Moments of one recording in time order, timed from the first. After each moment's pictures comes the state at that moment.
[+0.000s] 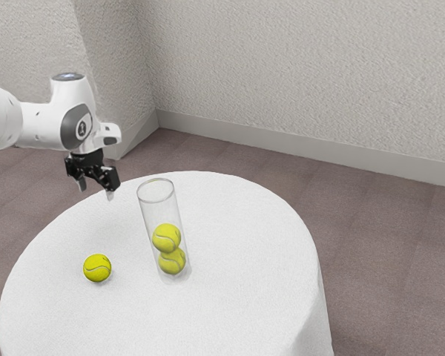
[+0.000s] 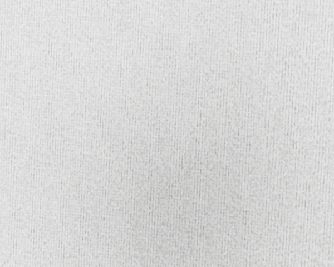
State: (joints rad) arm -0.16 0.33 0.49 -1.87 -0.08 2.17 0.30
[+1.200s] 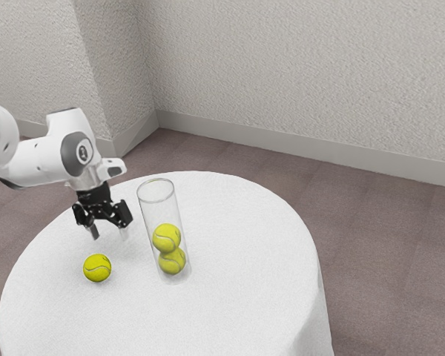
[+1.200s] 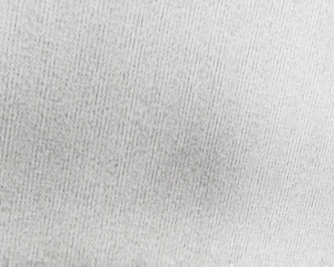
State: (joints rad) arm -0.32 0.25 0.58 -2.11 -0.35 2.12 0.30
